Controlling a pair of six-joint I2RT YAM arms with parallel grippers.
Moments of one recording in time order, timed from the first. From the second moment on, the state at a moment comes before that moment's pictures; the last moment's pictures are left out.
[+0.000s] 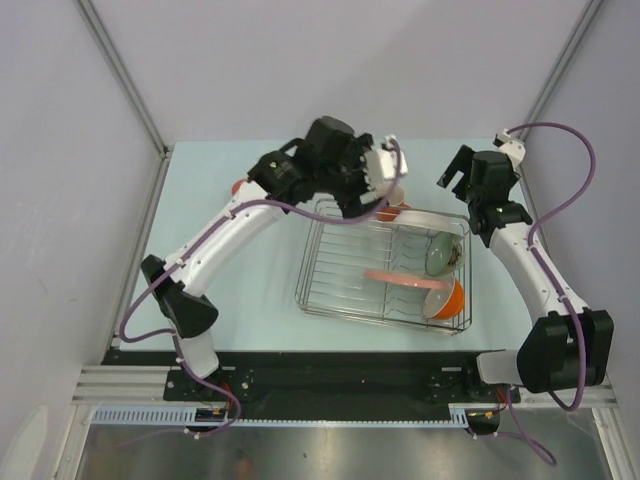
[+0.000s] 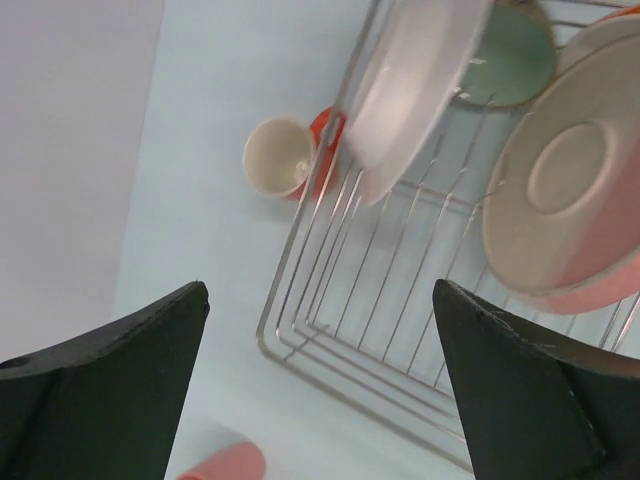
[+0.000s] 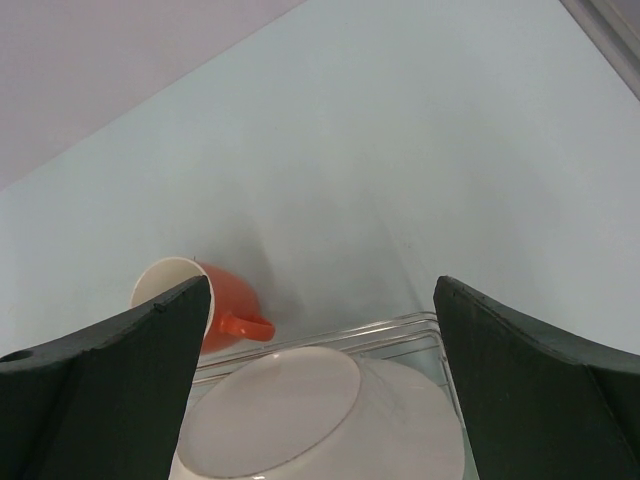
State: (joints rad) left arm -0.86 1.79 2.09 -0.90 0.17 0.63; right arm 0.12 1.31 1.13 -0.25 0.33 0.49
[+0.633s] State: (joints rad) left arm -0.18 1.93 1.73 -0.53 0.09 0.19; right arm 0.16 1.53 1.13 -0.08 0.29 0.48
